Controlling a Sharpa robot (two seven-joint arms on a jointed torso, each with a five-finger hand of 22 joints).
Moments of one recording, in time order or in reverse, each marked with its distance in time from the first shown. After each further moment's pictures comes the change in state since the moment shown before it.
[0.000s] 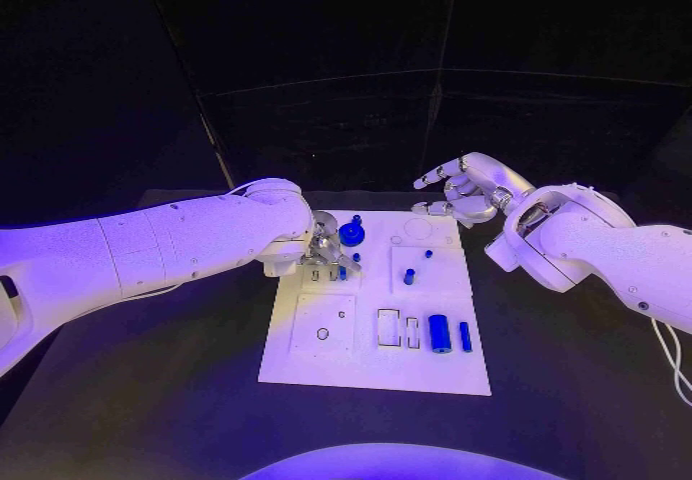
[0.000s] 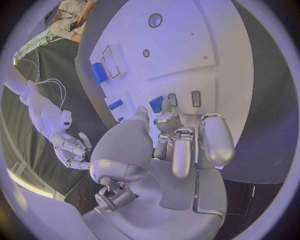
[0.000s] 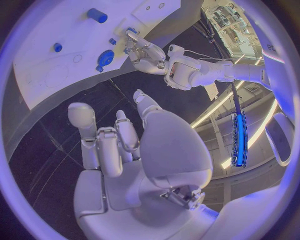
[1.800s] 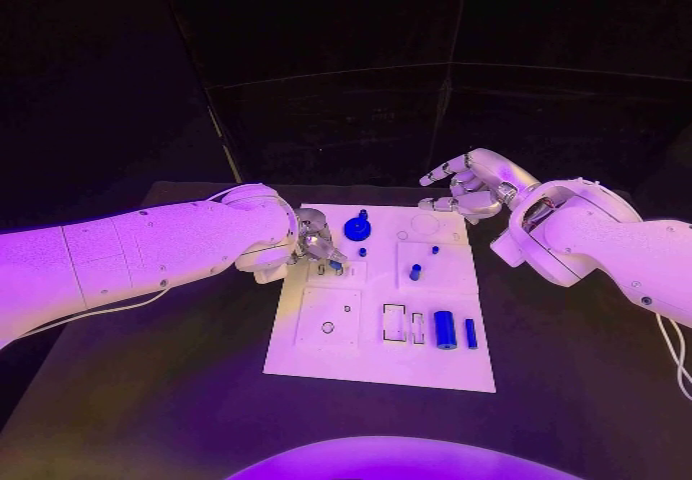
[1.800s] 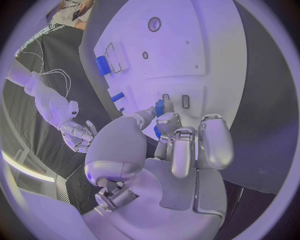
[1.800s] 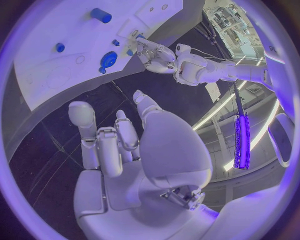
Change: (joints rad) left arm -0.026 -0.118 -0.002 0.115 0.028 -0.167 0.033; left_hand -0.007 -0.072 0.670 -0.155 -0.001 -0.059 -0.005 0.058 0.125 0.012 0.000 0.013 0.014 0.002 -0.009 0.000 0.000 -0.010 0.001 -0.004 0.021 0.057; right arm 0.000 0.006 0.000 -0.023 -0.012 0.017 -0.021; right_hand 0.004 0.004 -0.006 0.006 0.032 0.000 0.000 0.010 -0.003 -0.007 0.000 -0.012 -0.015 0.000 0.000 -0.005 0.000 0.000 -0.007 0.000 -0.007 -0.017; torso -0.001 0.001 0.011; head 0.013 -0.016
